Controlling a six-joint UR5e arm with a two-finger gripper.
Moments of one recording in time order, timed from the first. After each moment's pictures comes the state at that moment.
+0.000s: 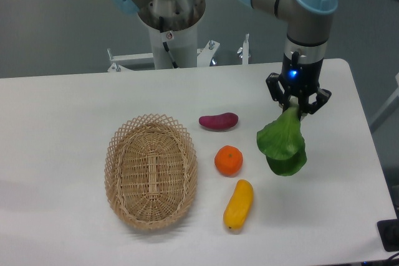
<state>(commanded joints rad) 2.76 -1.74 -1.74 -0.98 1.40 1.34</state>
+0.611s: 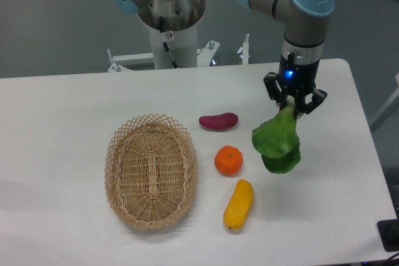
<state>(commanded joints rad) 2.79 -1.74 -1.78 -0.98 1.41 1.48</state>
